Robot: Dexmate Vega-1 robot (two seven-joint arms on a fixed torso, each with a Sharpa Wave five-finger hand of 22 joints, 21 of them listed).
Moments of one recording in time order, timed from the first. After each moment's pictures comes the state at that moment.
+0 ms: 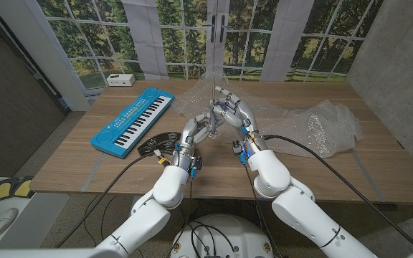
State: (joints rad) left arm 1.22 0.46 0.50 -1.86 -0.21 -0.29 0.36; left_hand 1.15 0.12 0.10 -0.13 0.18 0.81 -0.14 0.77 0.60 0.44 -0.14 0.90 1.24 0.75 -0.08 1.42 1.04 0.65 -0.06 1.06 0.83; right arm -1.18 -0.45 -0.58 -2.11 0.27 0.09 -0.38; right_hand 1.22 0.09 0.23 -0.16 0.46 0.41 -0.07 0.19 0.22 0.69 -0.04 0.71 0.53 0.56 -0.05 0.22 0.69 0.25 0.20 0.19 0.17
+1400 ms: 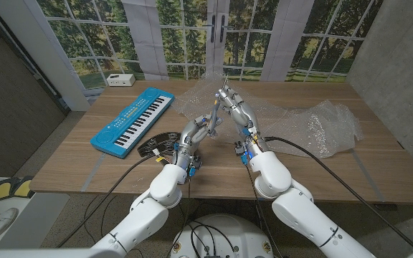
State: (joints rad) left arm 1.21 0.48 0.50 -1.86 -0.38 -0.29 0.28; left_hand 1.15 0.12 0.13 -0.14 0.18 0.81 -0.13 0.76 0.61 0.48 -0.10 1.04 1.24 0.79 -0.09 1.34 1.11 0.61 -0.06 1.20 0.75; right arm -1.19 -0.43 -0.56 -2.03 0.31 0.21 -0.36; right_hand 0.65 0.03 0.04 0.04 0.21 0.15 0.01 0.19 0.21 0.38 -0.02 0.45 0.46 0.21 -0.01 0.19 0.49 0.18 0.21 0.18 0.17
